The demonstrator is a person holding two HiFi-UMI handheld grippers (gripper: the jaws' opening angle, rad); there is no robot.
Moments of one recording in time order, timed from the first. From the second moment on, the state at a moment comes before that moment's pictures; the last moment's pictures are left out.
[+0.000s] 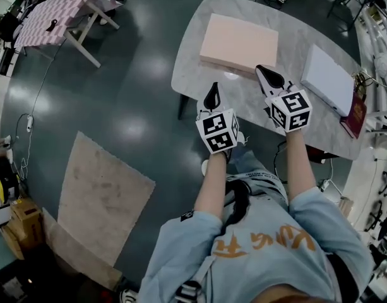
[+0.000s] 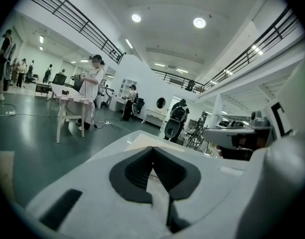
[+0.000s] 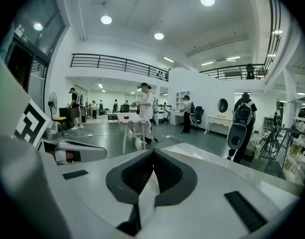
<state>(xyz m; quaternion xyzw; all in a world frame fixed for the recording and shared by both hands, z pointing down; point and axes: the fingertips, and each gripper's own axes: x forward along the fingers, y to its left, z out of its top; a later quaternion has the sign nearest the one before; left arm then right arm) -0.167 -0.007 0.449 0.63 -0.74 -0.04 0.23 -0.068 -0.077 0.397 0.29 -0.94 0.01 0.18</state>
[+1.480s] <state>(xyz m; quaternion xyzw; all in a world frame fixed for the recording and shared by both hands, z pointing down) -0.179 -0.125 0.515 0.47 -0.82 -0.09 0.32 -0.144 -0.259 0.459 0.02 -0.95 -0.08 0.31</state>
